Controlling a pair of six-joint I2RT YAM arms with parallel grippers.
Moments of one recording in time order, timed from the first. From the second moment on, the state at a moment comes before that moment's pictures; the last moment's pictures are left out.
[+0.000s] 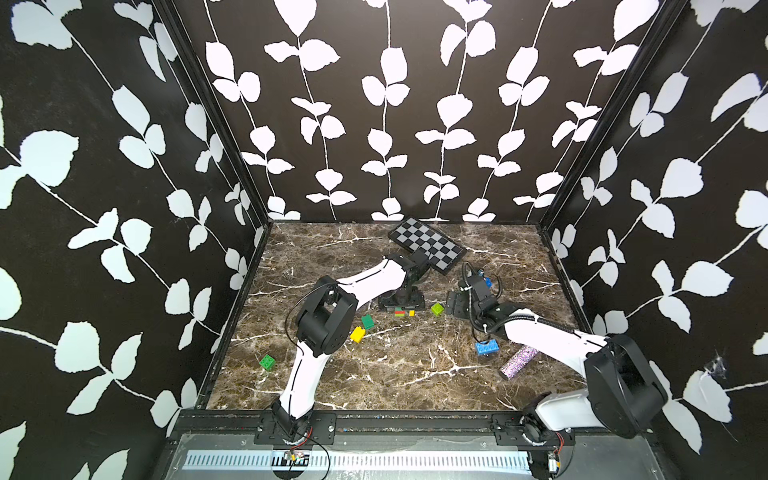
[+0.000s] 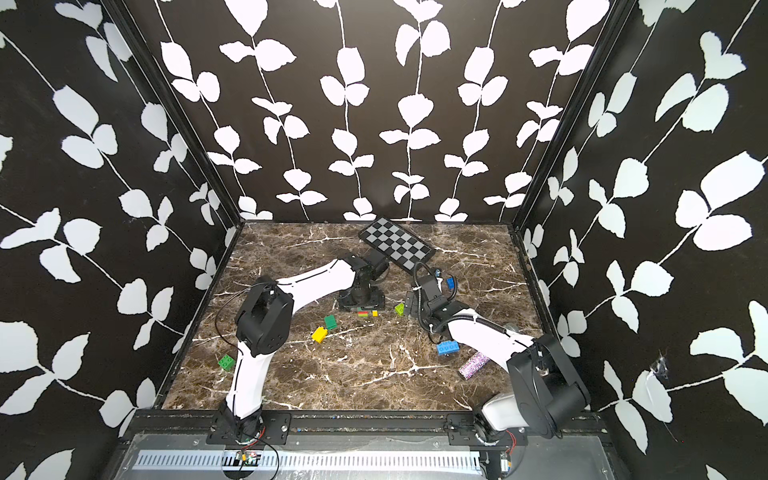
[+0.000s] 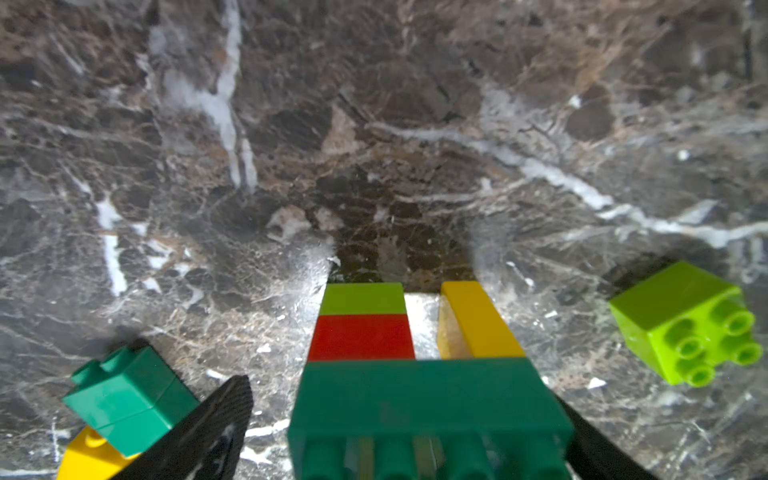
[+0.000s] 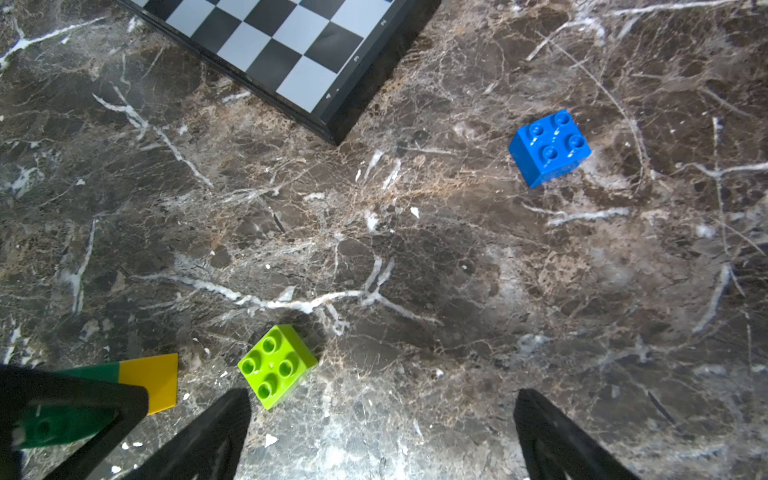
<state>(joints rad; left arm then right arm) -0.77 2.10 1.70 -1.04 -0.04 -0.73 0.57 1.40 0.77 -0.25 0.31 0.60</state>
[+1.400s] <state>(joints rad) -0.61 1.01 0.66 -0.41 -0.53 -0.54 0.61 1.82 1.08 -0.43 0.08 0.34</state>
